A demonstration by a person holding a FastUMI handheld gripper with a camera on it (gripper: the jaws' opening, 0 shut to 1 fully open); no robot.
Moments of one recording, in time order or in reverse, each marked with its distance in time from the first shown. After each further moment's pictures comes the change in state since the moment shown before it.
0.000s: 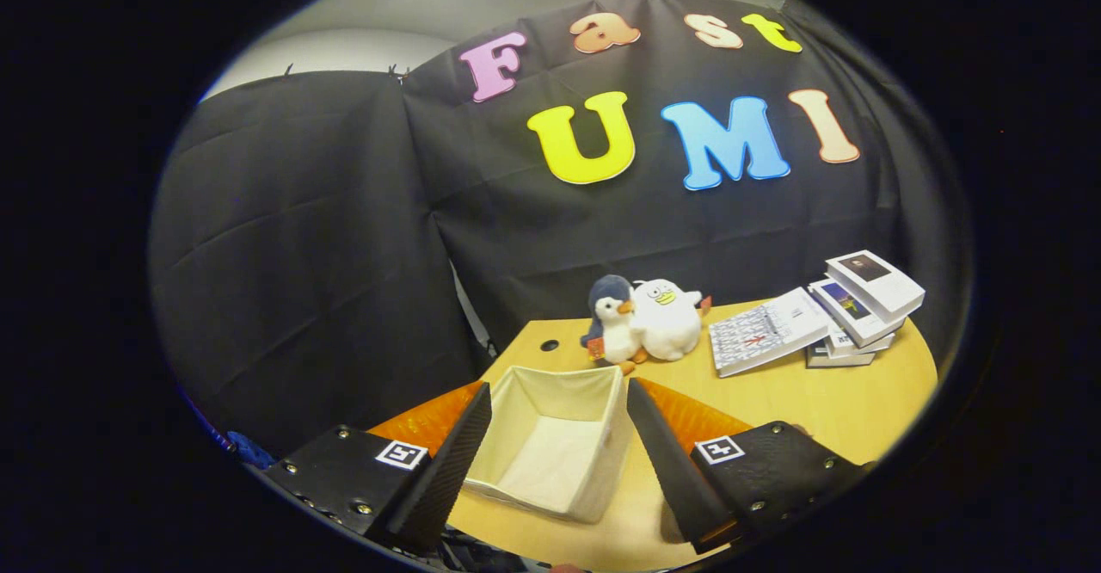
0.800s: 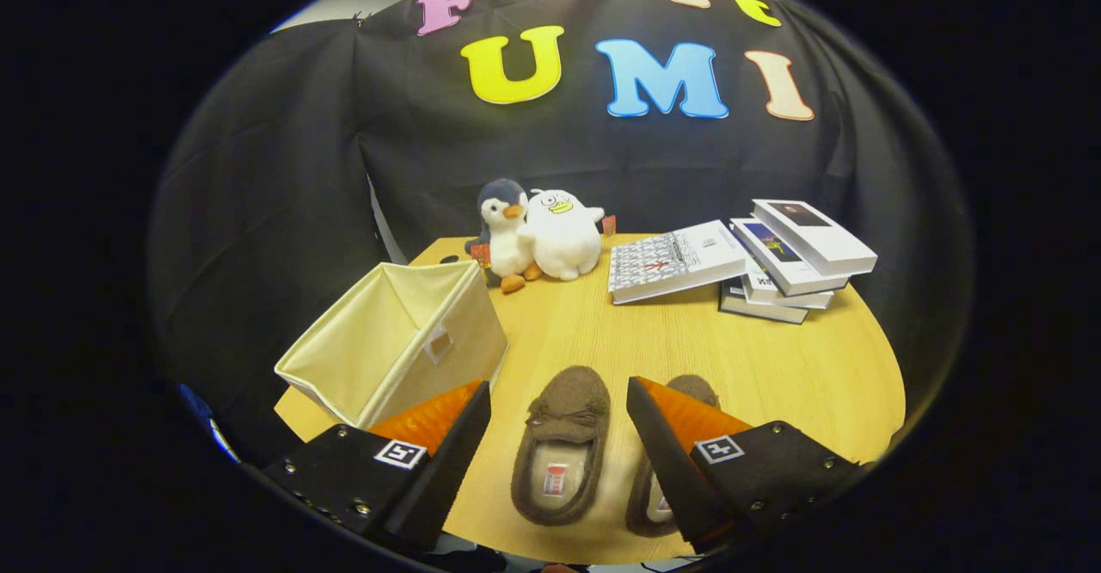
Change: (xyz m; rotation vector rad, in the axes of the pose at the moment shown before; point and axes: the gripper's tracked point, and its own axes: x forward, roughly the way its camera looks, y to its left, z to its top) arm 0.009 -0.142 -0.117 -0.074 0.254 -0.167
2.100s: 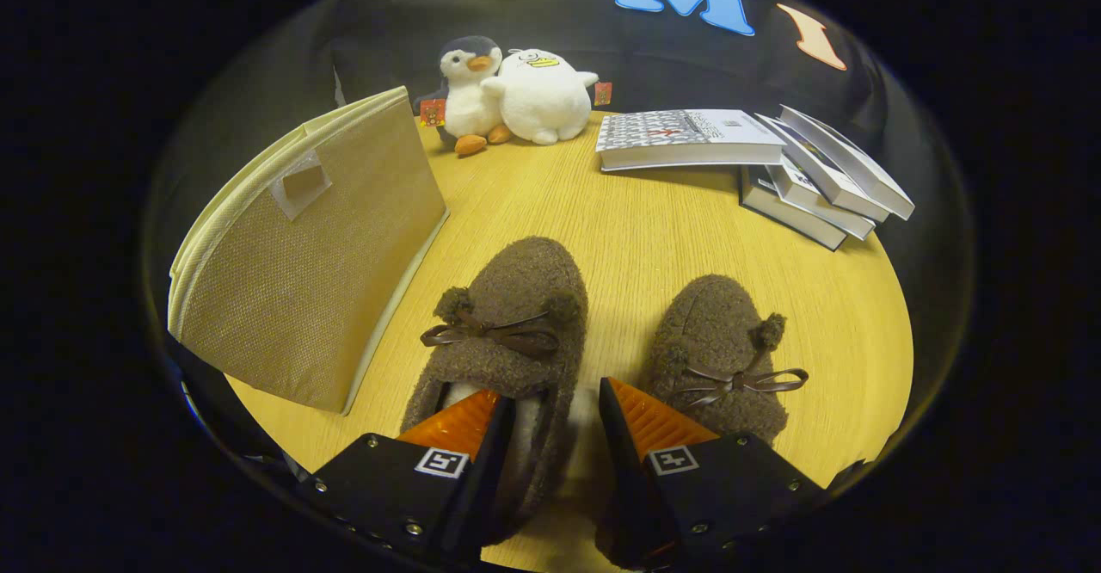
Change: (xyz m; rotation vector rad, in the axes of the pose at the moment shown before) arm 0.083 -0.028 -0.110 -0.068 0.353 -0.074
